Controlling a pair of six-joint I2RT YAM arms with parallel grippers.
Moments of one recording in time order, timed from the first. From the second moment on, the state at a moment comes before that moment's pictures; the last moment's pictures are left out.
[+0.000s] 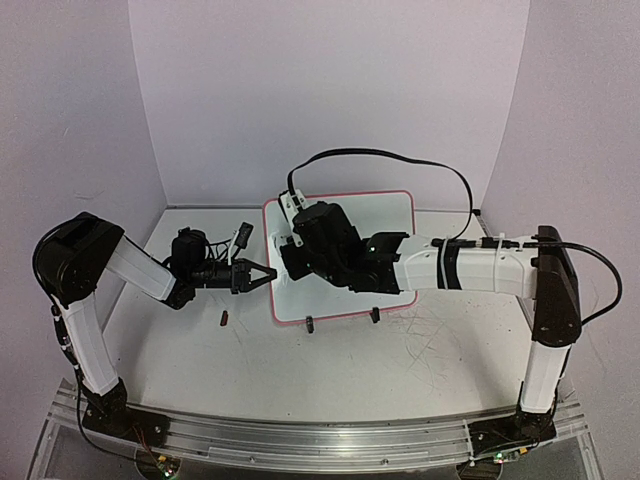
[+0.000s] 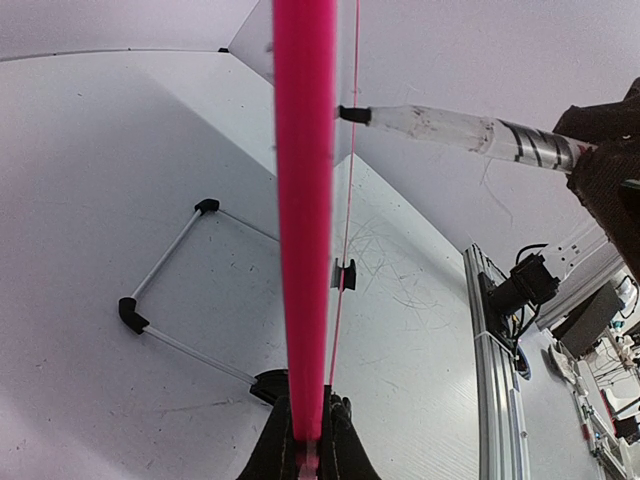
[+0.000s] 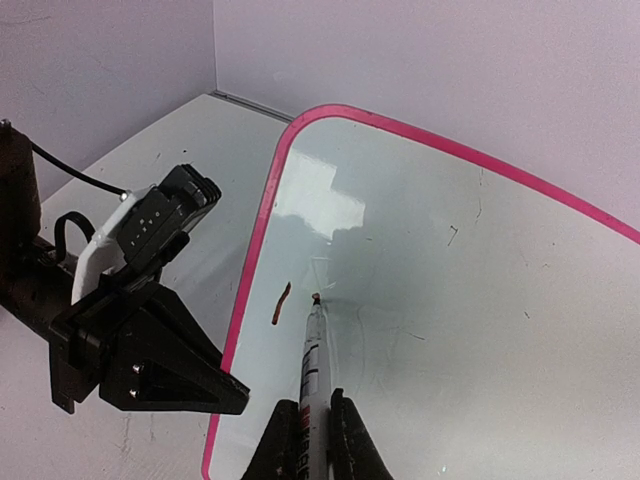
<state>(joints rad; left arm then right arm) -0.44 1.85 0.74 0.86 0.90 -0.39 1.09 1.93 1.57 -0.12 0.52 0.16</state>
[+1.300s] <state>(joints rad) -0.44 1.85 0.74 0.86 0.90 -0.39 1.10 1.95 1.58 -0.15 0.47 0.19</state>
